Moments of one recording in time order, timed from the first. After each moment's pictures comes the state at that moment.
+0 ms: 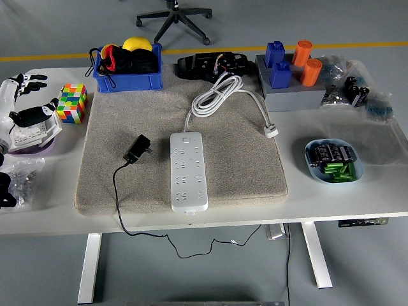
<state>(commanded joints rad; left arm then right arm) -0.28 0.25 -1.57 -1.20 1.77 0.10 0.03 0.09 -0.23 1.18 0.18 -0.63 -0.08 -0.17</state>
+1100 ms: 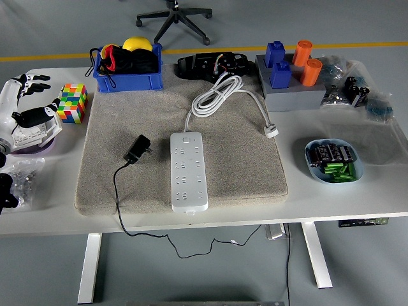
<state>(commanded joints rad) -0.28 0.25 -1.57 -1.21 1.77 0.10 0.03 0.09 -0.23 1.18 0.18 -0.63 -0.08 -0.17</state>
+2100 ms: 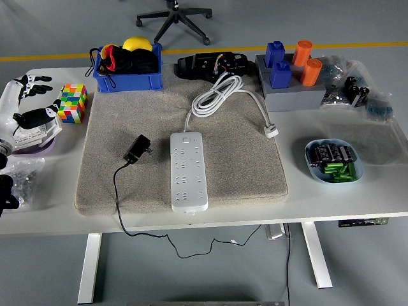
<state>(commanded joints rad) -0.27 0.25 -1.56 -1.22 1.76 0.11 0.02 0.09 -0.24 1.16 0.18 -0.62 -0.09 -0.17</state>
